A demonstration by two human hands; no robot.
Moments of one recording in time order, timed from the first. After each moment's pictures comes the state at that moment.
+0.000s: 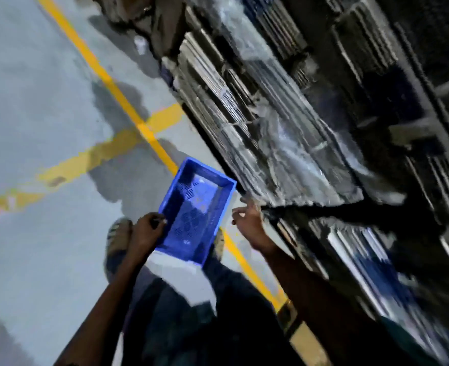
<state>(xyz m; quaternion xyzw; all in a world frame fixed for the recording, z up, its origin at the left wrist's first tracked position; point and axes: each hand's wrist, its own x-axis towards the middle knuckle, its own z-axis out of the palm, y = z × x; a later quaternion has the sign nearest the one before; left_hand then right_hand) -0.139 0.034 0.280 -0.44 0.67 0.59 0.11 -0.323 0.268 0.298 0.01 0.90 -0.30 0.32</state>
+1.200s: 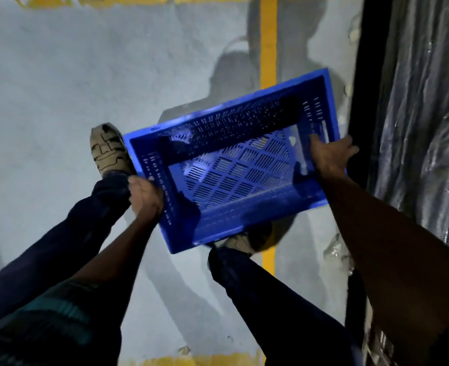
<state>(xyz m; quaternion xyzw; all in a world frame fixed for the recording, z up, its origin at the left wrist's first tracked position) -0.141 0.158 -0.142 -0.84 0.39 0.36 0.09 -0.510 0.189 -0.164 -0.03 0.95 -0.14 0.29</state>
